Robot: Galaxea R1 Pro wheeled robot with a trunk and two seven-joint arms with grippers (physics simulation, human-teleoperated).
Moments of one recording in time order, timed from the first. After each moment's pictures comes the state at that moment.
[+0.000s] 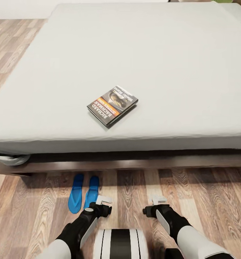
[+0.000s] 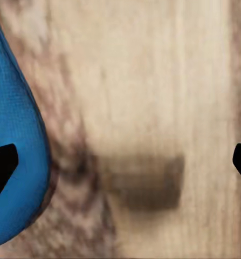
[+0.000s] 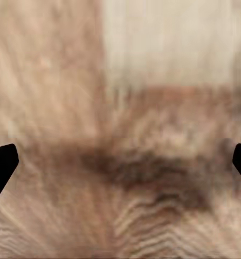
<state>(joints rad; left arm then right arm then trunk) -0.56 -0.11 -0.34 -0.60 0.13 0.30 0.08 -0.68 0.04 0.19 -0.36 -0.19 0.38 -0.05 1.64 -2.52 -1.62</state>
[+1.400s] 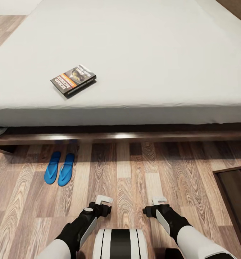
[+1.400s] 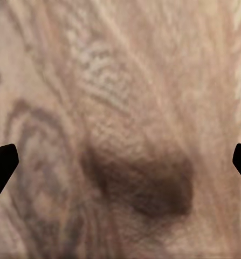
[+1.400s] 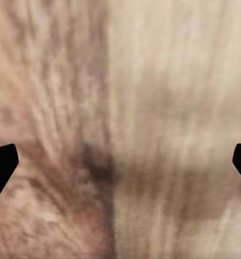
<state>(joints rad) -0.56 -0.11 -0.34 -0.60 0.13 0.30 0.07 -0.68 0.04 0.19 -0.36 -0.19 0.37 -0.05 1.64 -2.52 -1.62</state>
